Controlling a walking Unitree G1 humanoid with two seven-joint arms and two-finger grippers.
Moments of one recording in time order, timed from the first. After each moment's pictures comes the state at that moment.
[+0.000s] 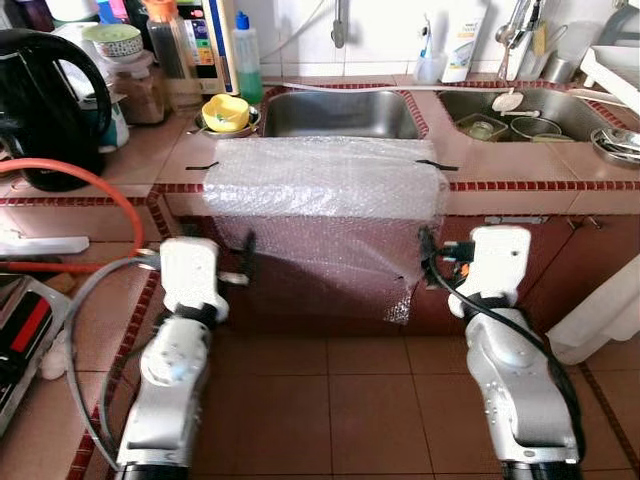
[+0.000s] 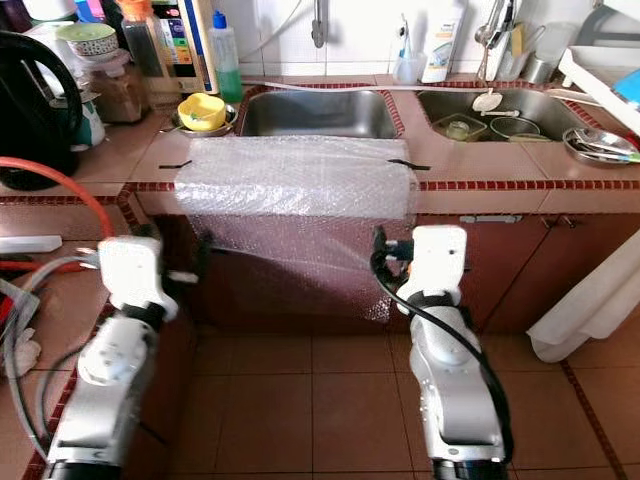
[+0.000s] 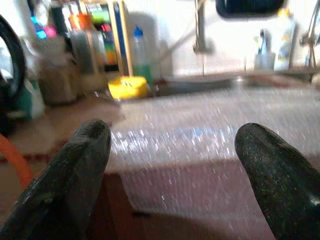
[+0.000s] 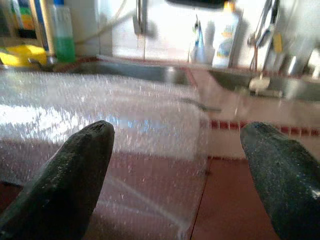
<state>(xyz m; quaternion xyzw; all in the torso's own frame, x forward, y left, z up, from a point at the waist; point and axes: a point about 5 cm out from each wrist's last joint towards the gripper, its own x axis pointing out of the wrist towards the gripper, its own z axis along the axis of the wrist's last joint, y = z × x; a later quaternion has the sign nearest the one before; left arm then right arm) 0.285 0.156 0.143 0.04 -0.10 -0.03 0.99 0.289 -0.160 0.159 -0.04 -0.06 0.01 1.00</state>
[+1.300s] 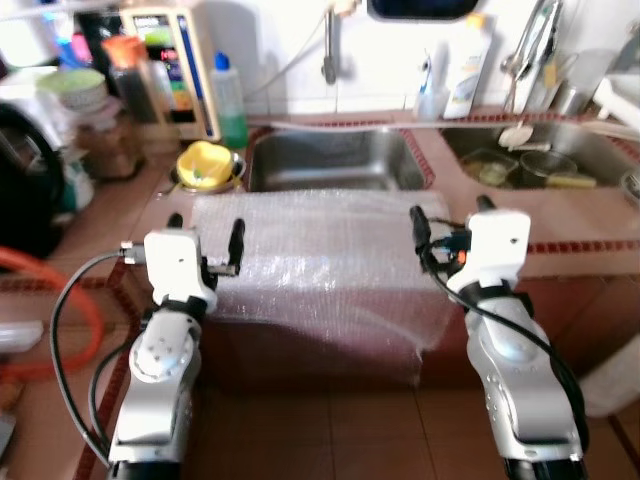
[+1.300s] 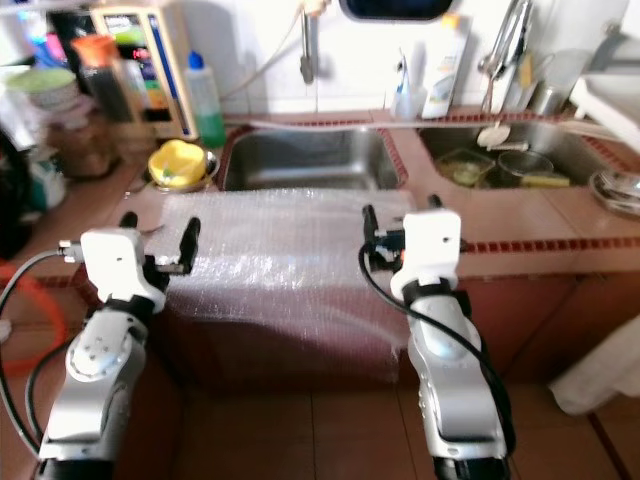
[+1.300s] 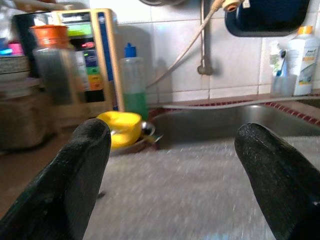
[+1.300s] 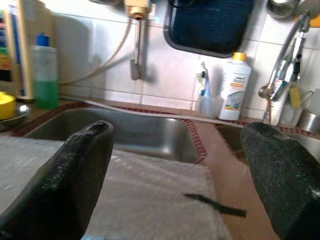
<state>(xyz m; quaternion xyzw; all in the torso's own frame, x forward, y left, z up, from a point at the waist) 0.288 0.155 0.146 0.01 -0.10 -0.03 0.99 0.289 -0.150 0.177 -0.06 -0.11 0.03 0.99</state>
